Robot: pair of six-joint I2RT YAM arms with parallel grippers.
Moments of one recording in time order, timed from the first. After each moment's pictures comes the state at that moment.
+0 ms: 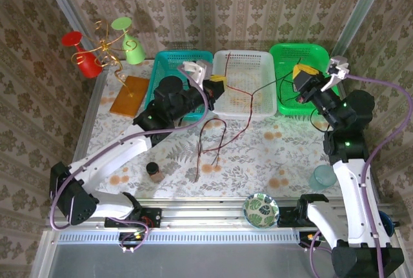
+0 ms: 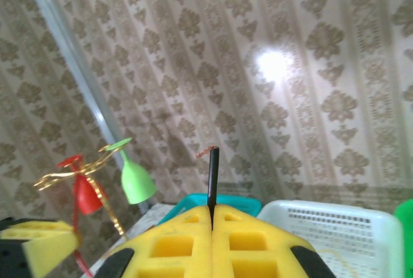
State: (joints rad) left arm -0.82 1.30 1.19 0.10 0.12 -0.22; right arm -0.08 0.84 0.96 0.09 -0.46 0.41
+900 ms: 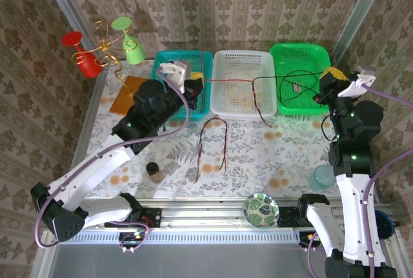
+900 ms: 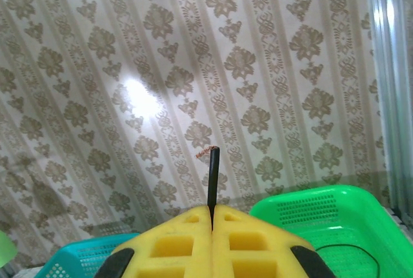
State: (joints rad) left arm -0.78 1.14 1.16 -0.05 -0.06 -0.14; right arm -0.14 0.73 0.95 -0.06 -0.09 0.30
